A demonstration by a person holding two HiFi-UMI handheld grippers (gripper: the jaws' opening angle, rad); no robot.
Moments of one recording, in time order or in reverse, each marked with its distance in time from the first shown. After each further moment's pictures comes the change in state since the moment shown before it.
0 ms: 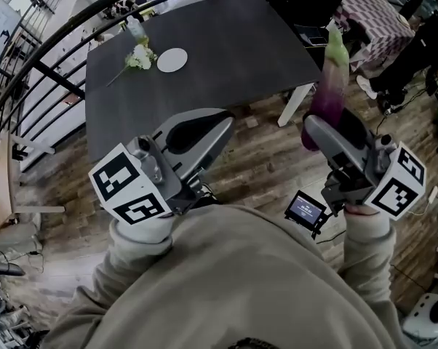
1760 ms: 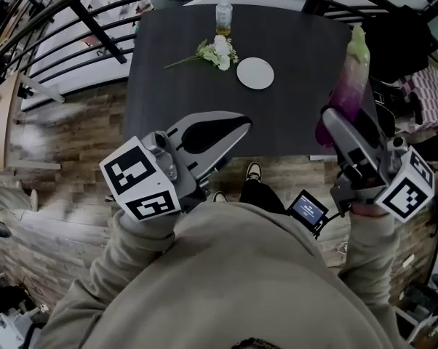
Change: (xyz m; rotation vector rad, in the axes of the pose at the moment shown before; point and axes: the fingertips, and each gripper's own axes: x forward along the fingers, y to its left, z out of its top) left arm -0.179 0.273 0.065 -0.089 -0.075 0.213; right arm 0.369 -0.016 -0.023 0.045 0.203 0.143
